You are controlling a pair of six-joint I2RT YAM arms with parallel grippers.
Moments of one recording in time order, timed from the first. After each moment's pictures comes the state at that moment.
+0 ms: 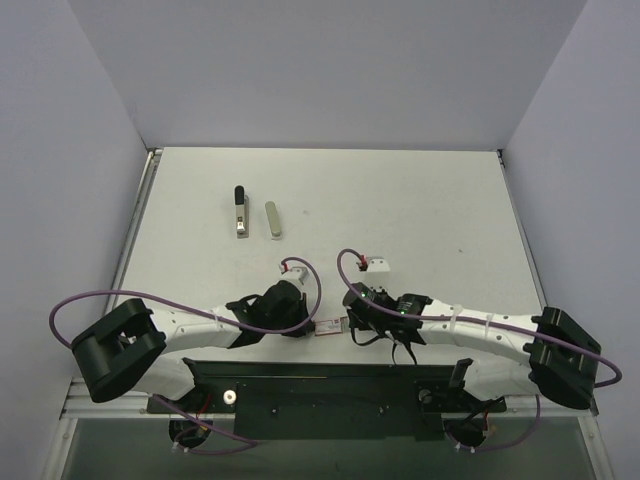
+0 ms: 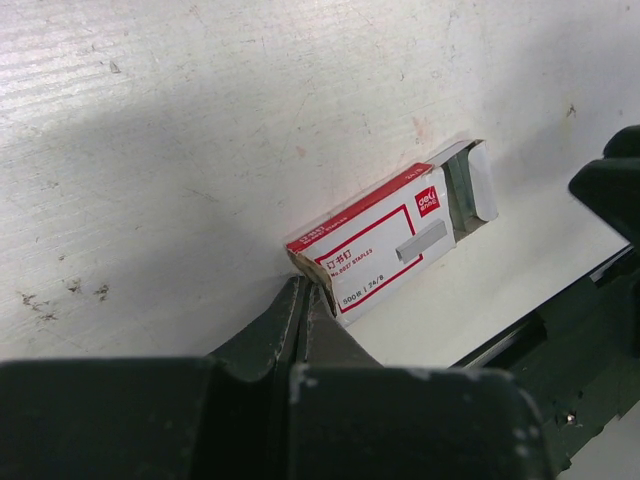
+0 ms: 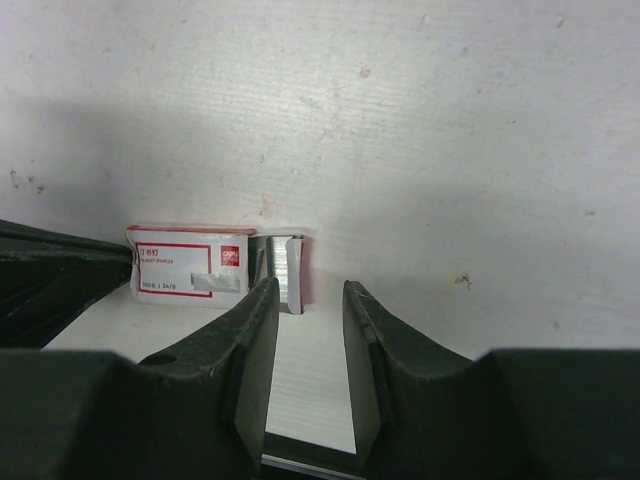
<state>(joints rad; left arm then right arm) -0.97 1.37 0.47 0.10 -0.04 -0.80 1.07 1.28 0.64 -0.38 0.46 0.86</state>
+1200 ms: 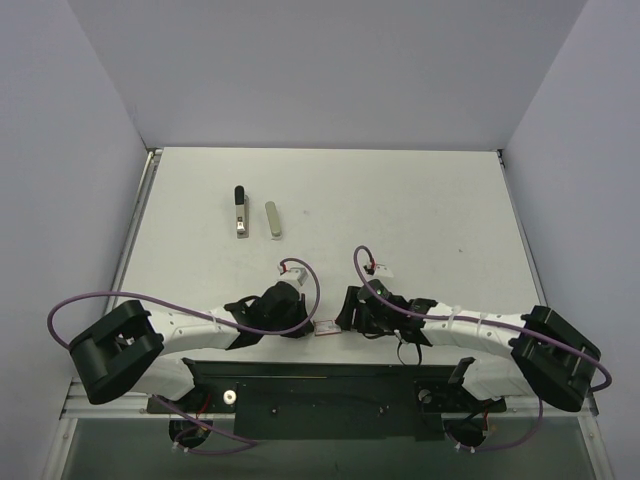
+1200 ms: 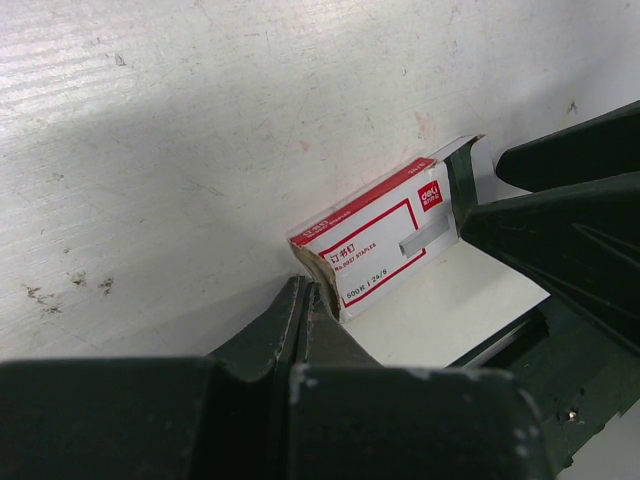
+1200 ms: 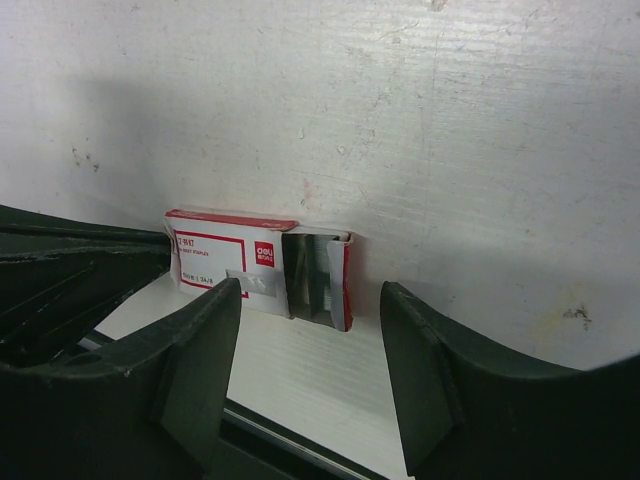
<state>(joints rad) -0.97 1.36 0.46 0.10 -0.04 -0.80 0.93 1.27 0.45 -0.05 0.14 0.93</state>
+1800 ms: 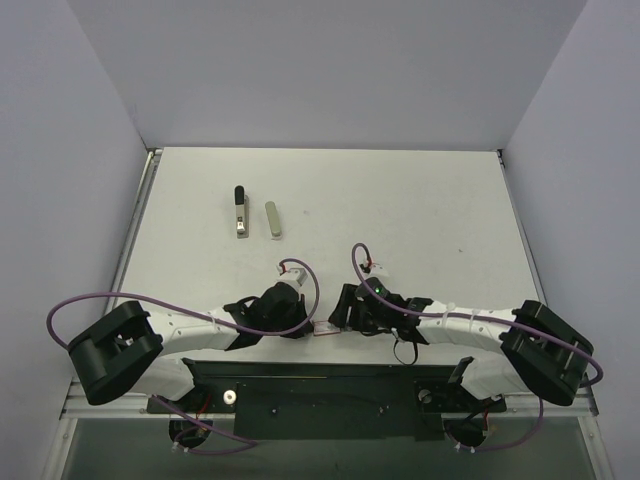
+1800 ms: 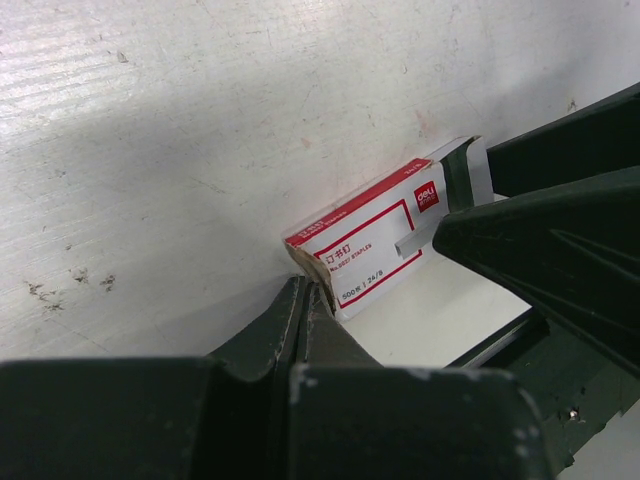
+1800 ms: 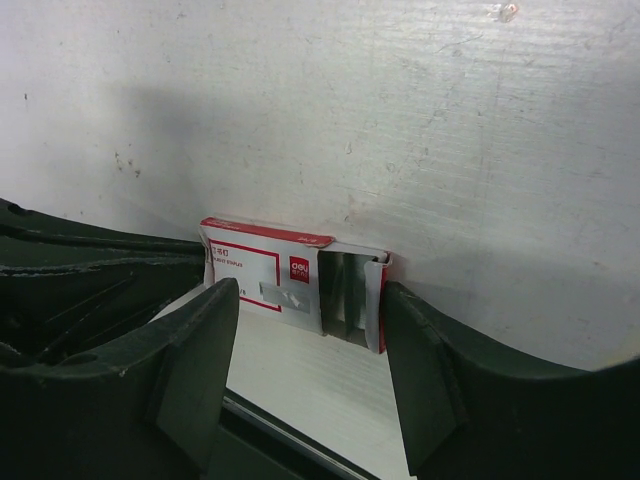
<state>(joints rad) -0.97 1.35 0.45 0.11 -0.05 -0.80 0.92 1.32 0.45 0.04 0.09 0.95</state>
